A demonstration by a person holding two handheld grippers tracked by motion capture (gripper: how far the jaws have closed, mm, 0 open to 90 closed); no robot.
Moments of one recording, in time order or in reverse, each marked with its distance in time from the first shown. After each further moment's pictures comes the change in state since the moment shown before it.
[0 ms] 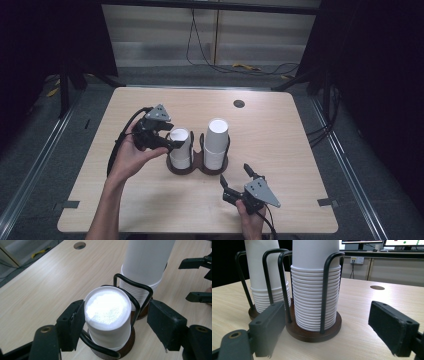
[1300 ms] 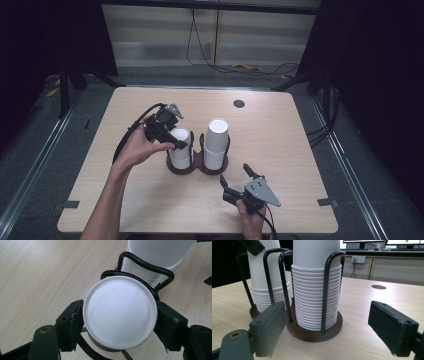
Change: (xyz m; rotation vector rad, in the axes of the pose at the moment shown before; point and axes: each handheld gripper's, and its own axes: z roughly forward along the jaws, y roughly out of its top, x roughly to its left) left arm 0.019 0.013 0.040 0.214 -0.082 0.024; right arm -0.001 0.000 0.001 0.001 0.003 0.001
